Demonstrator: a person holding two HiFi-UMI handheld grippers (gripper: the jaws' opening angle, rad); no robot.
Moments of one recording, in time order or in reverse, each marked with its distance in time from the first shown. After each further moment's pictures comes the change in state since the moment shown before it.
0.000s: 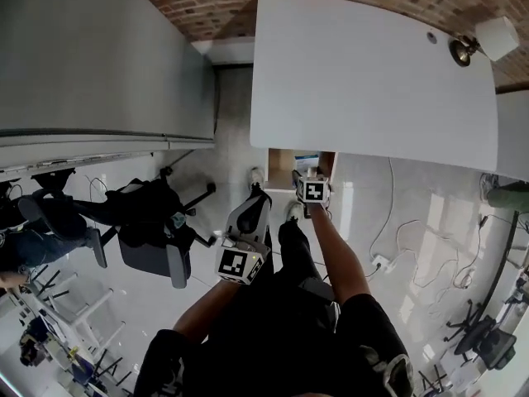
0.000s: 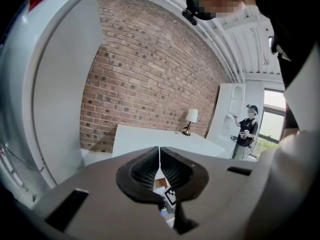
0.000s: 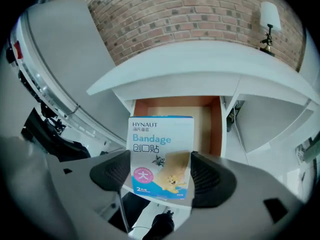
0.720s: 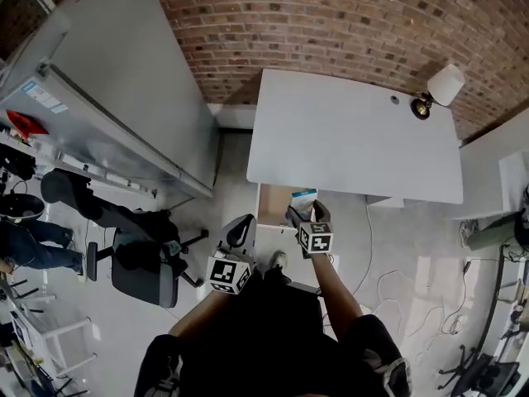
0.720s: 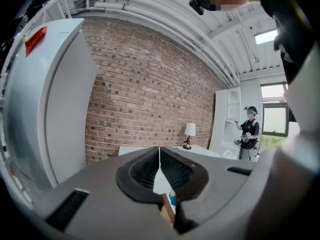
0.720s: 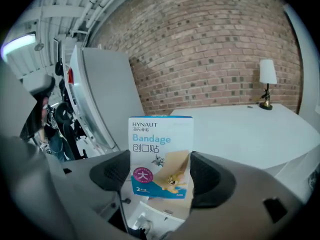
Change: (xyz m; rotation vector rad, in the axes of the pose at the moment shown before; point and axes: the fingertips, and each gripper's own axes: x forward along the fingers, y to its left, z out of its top) left arm -0.084 -0.055 0.092 0.129 -0.189 0.044; right arm -0.263 0.058 0.102 -0.185 -0.476 0.139
